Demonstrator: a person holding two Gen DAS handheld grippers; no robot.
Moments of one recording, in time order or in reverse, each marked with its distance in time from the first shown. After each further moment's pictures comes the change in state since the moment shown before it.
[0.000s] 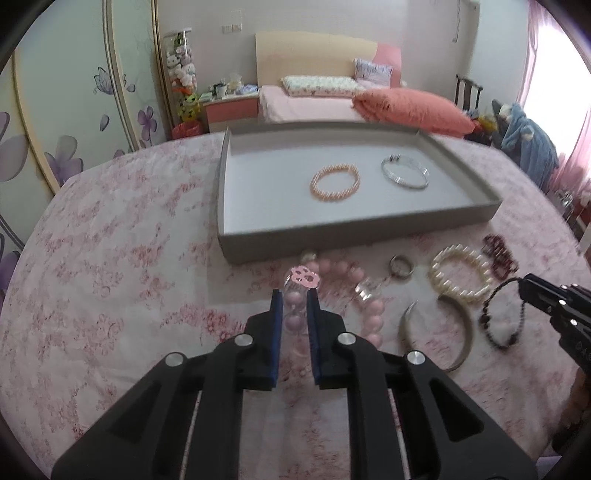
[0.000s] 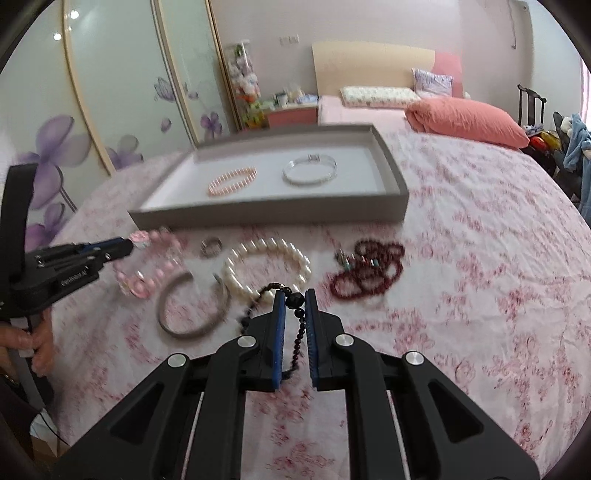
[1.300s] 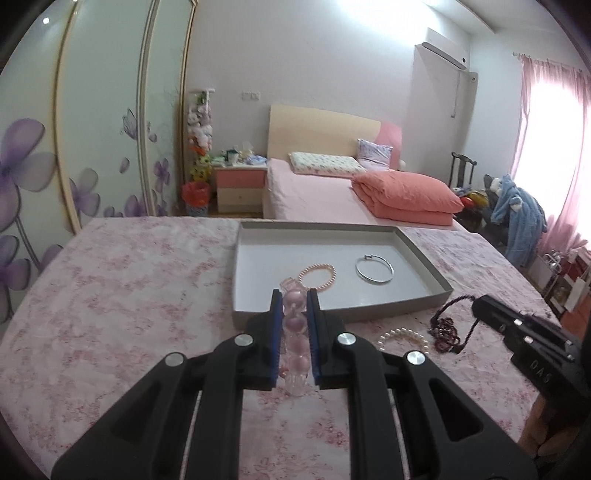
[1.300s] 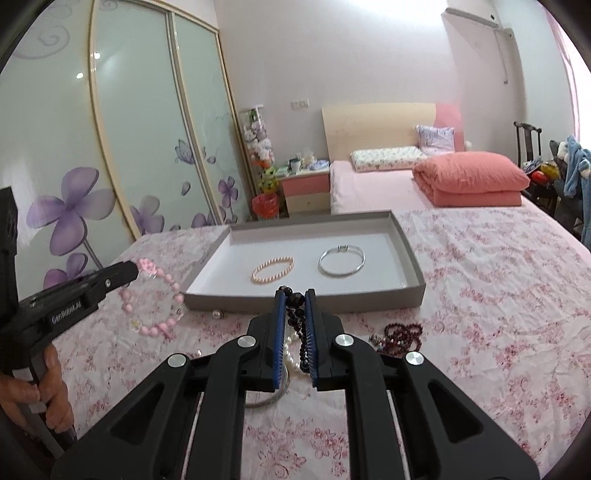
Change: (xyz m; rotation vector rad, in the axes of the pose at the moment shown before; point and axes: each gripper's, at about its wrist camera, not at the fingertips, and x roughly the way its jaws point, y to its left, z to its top) left arm -0.091 -0.009 0.013 -0.091 -0.303 0.003; right arm -0.047 0.032 0.029 0.010 -0.261 0.034
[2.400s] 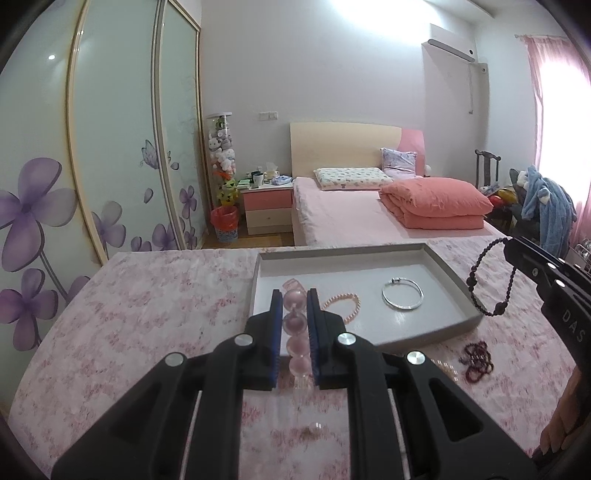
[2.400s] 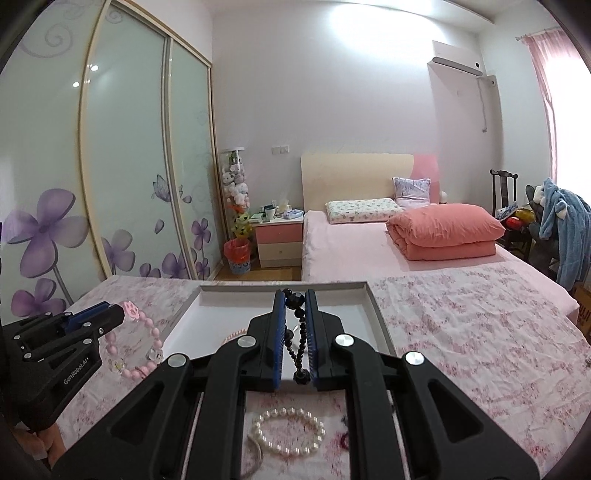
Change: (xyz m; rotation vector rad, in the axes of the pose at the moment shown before) left arm 0.028 -0.020 0.024 0.066 -0.061 0.144; right arm 0.015 0.004 0.043 -0.054 -0.185 -0.124
